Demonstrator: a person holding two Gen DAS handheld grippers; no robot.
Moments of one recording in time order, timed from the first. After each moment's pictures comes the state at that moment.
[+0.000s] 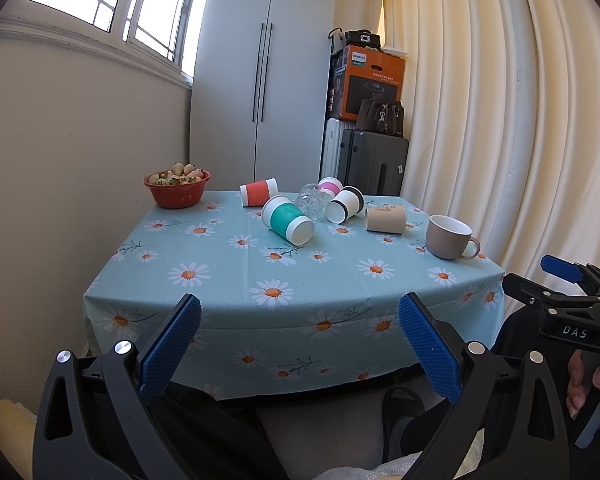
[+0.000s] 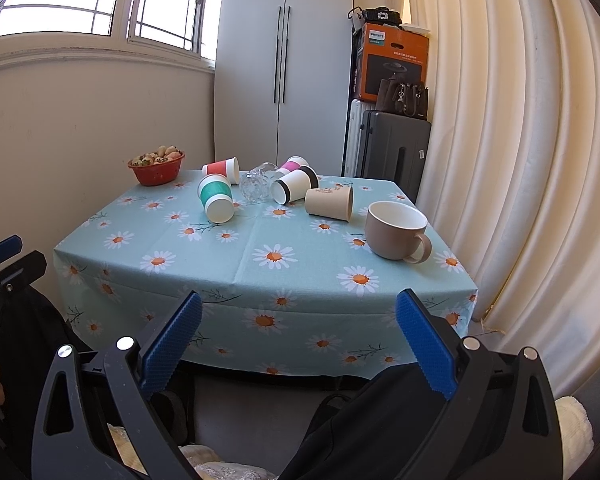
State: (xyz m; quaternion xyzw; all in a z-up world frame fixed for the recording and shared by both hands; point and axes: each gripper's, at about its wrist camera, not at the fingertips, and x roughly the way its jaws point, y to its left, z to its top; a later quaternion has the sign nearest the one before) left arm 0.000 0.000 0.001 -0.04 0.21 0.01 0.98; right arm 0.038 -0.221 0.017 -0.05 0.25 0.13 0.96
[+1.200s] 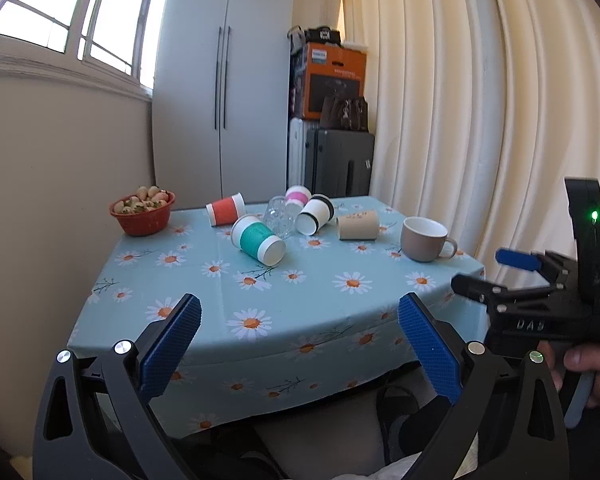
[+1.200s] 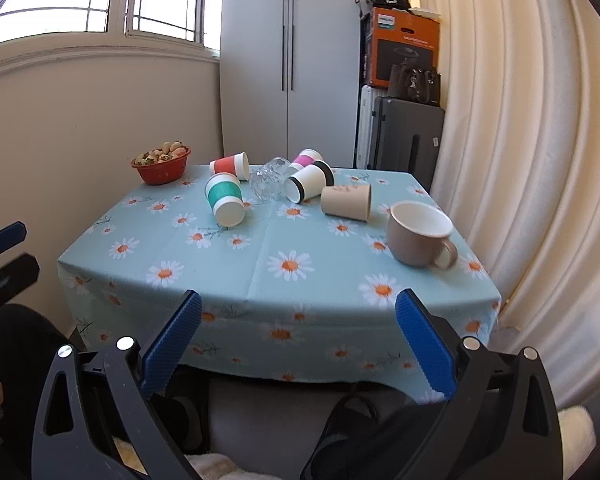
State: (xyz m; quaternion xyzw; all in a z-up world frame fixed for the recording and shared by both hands) left arm 0.034 0.002 0.028 0.00 0.21 -0.06 0.97; right arm 0.081 -0.199 0.023 -0.04 0.28 0.15 0.95
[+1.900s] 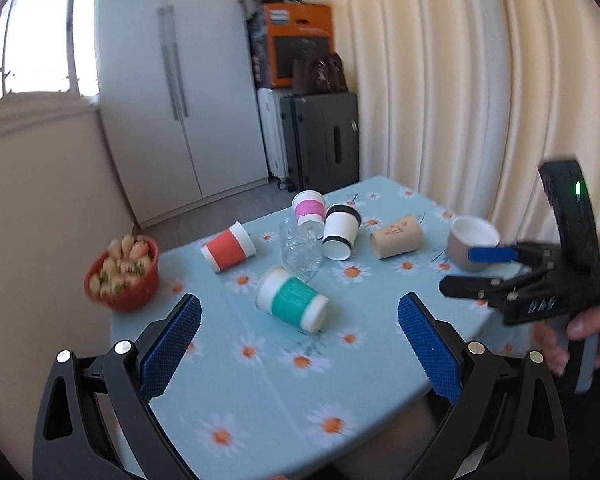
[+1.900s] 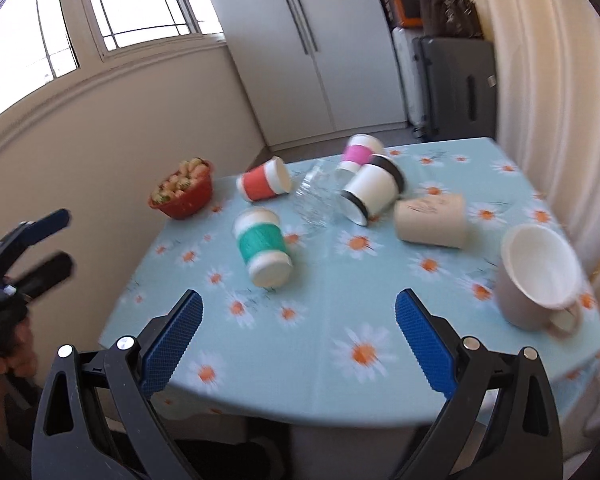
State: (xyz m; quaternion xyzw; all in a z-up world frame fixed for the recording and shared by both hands) left arm 0.225 0.043 0.094 0.11 0.29 -0.12 0.94; right arm 0.263 -0.147 0.044 0.08 0.38 0.25 0.89
